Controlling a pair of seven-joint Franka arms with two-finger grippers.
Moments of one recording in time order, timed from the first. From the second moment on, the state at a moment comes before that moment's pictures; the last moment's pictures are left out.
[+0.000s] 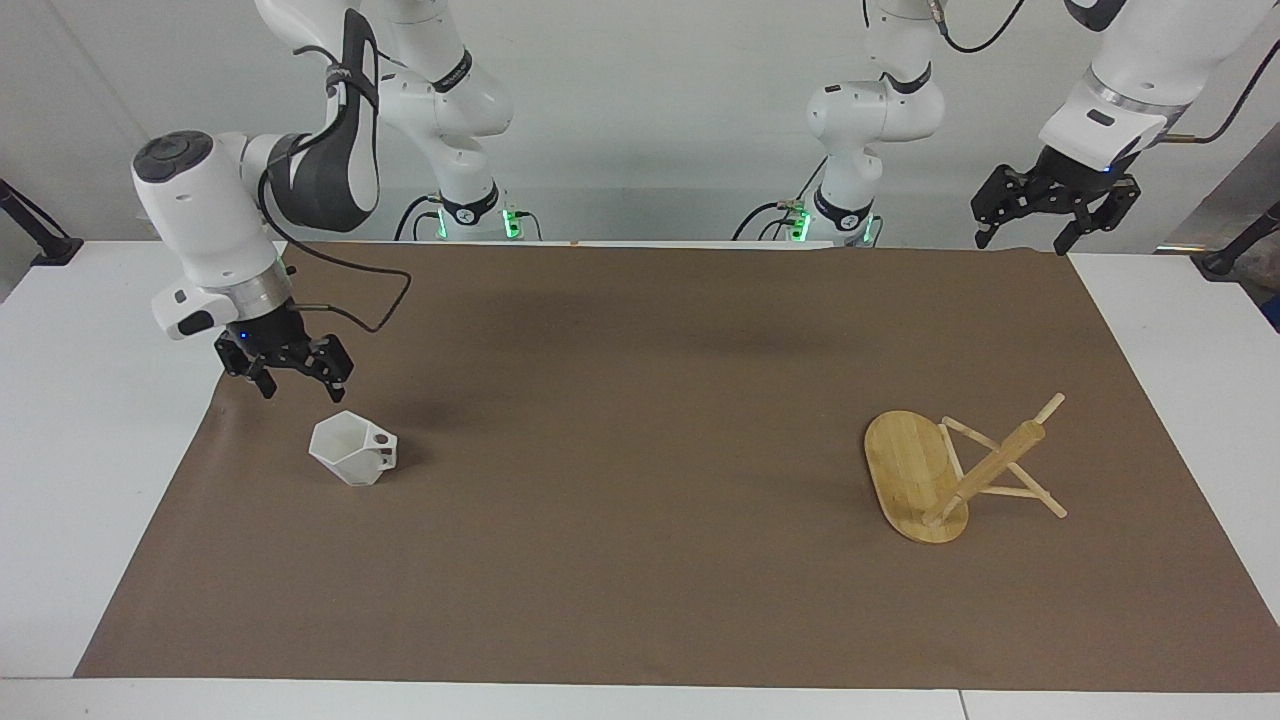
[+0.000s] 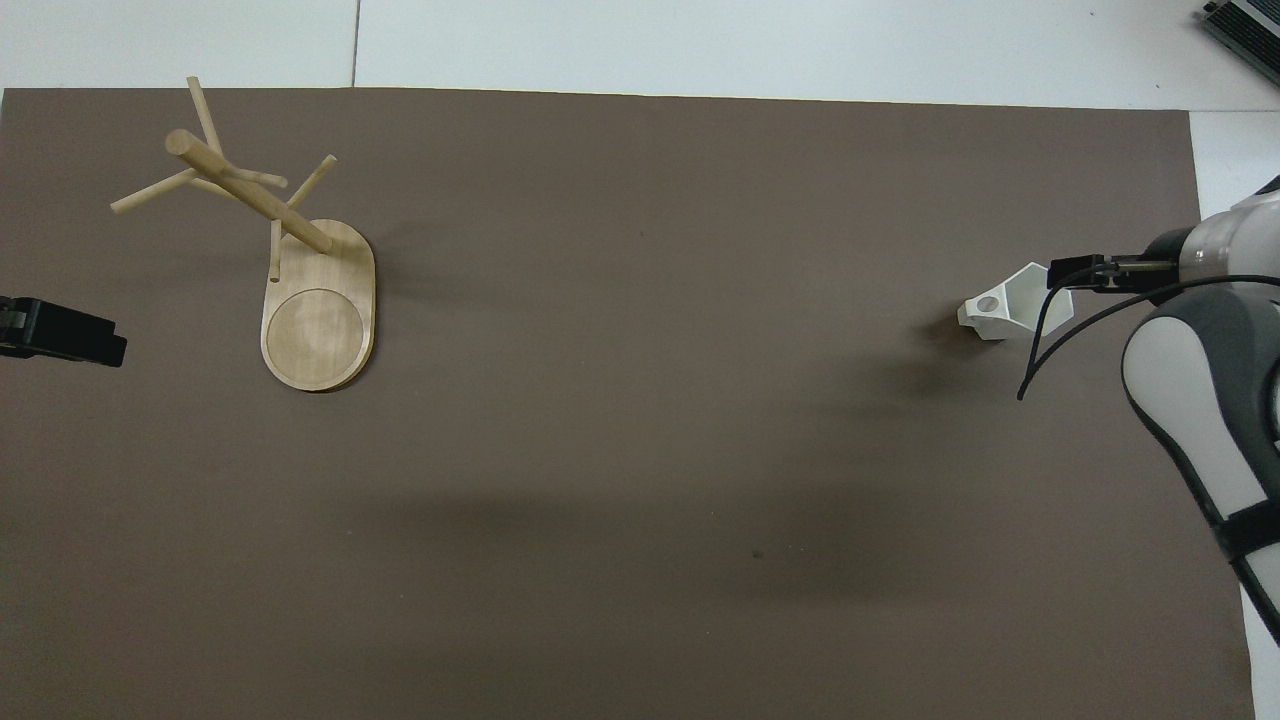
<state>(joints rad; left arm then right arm) -0.03 -0.05 -0.04 -1.52 -0.01 1.45 0.09 -0.09 0.15 -0.04 -1.89 0.02 2.25 -0.11</state>
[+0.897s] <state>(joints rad) -0.03 -0.05 -0.04 -1.52 -0.01 1.45 0.09 -0.11 0.28 -0.05 -1.90 0.02 2.38 -0.21</state>
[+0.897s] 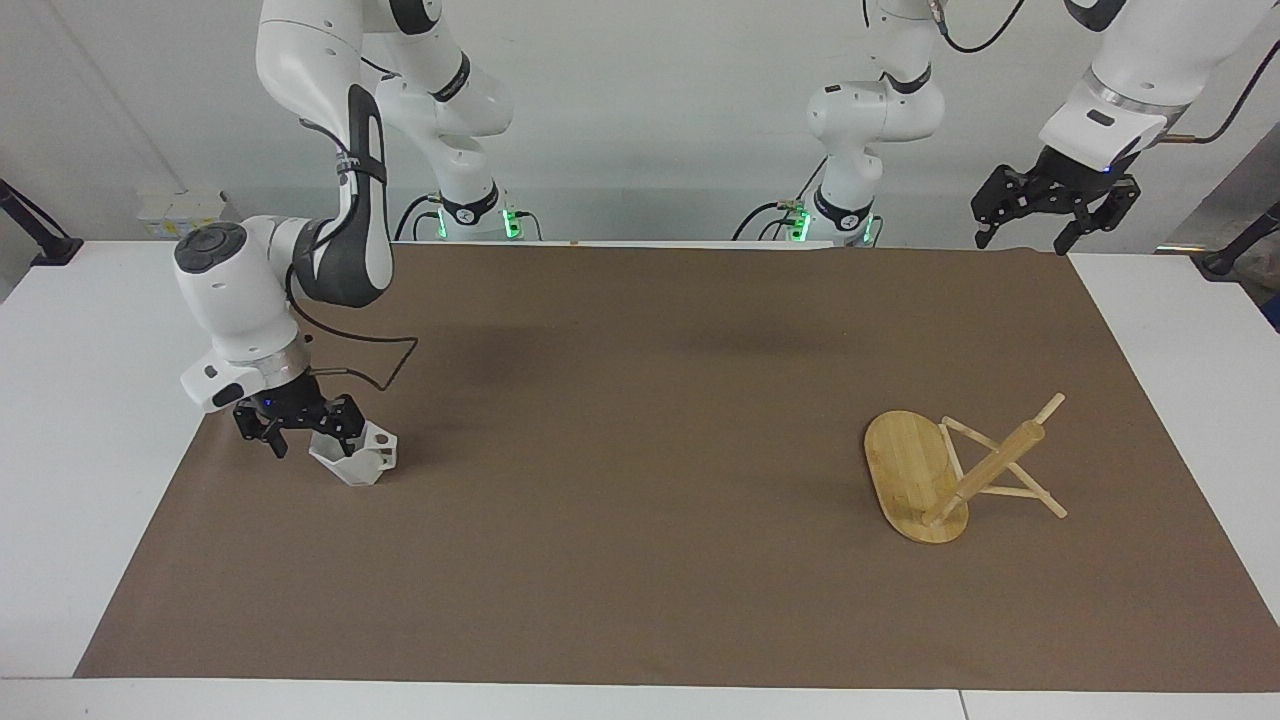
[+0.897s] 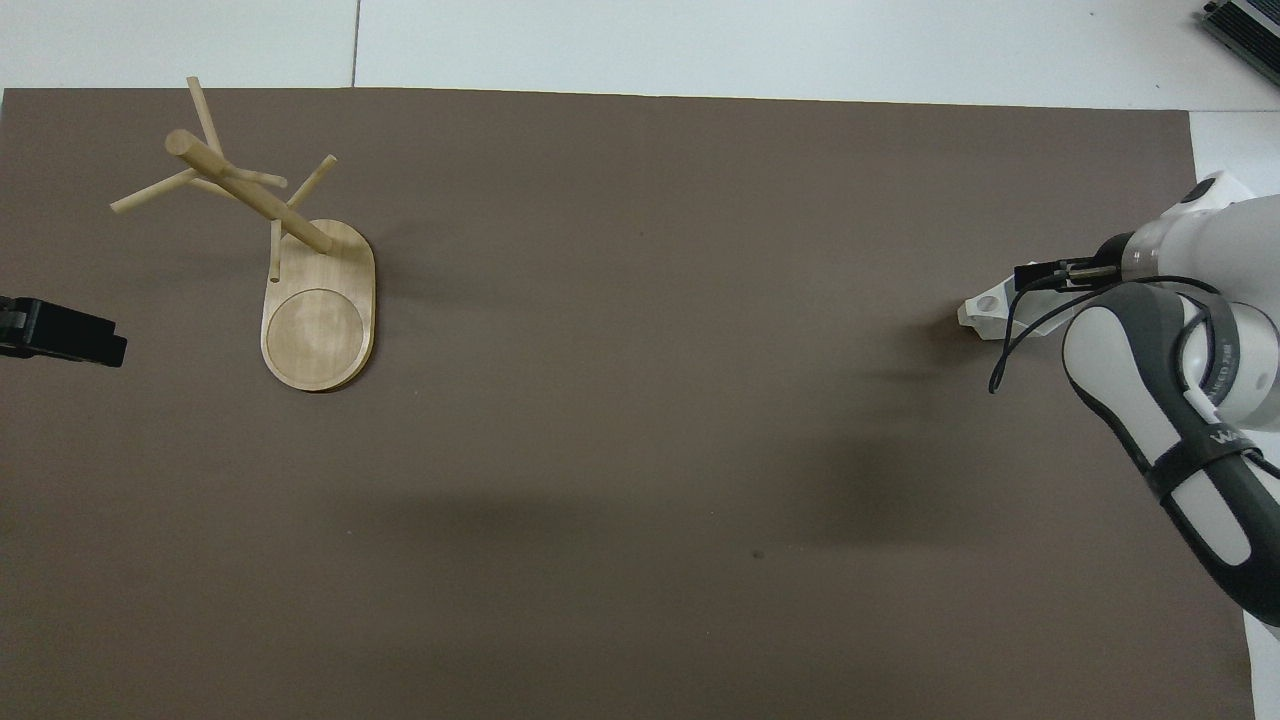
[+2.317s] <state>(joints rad) -0.03 -0.05 -0.04 -1.52 -0.01 1.45 0.09 -0.11 0.21 -0.03 -1.70 0.22 1.93 -0.24</state>
